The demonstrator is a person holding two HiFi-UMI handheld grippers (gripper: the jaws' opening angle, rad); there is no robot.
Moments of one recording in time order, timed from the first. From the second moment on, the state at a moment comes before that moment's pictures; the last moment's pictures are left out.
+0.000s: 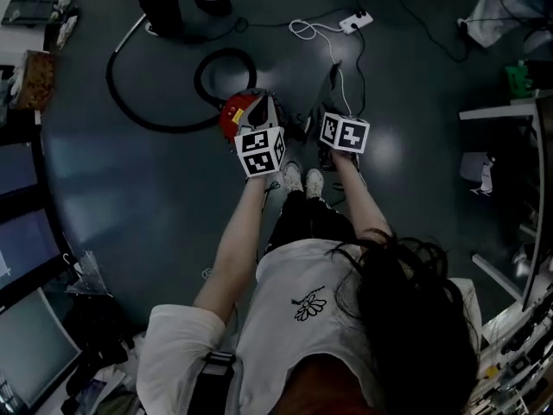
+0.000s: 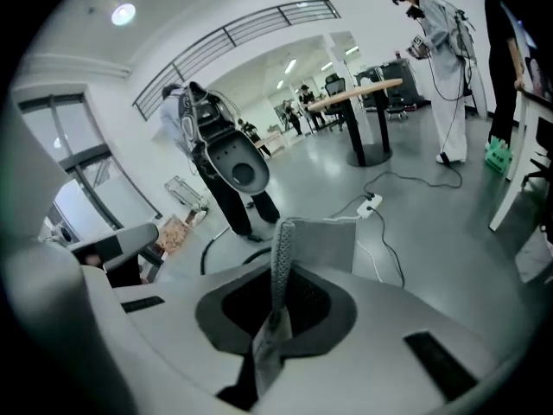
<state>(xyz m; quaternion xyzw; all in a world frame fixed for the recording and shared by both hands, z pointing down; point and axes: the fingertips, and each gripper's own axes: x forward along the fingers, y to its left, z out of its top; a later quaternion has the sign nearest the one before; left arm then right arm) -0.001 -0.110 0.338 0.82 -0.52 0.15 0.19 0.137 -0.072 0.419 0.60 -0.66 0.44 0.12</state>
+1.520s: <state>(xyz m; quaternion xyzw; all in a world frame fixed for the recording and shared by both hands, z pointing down) -0.034 -0.127 0.137 0.84 -0.53 -0.05 0.05 0.108 -0.126 0.170 0.59 -0.78 0.21 -0.03</state>
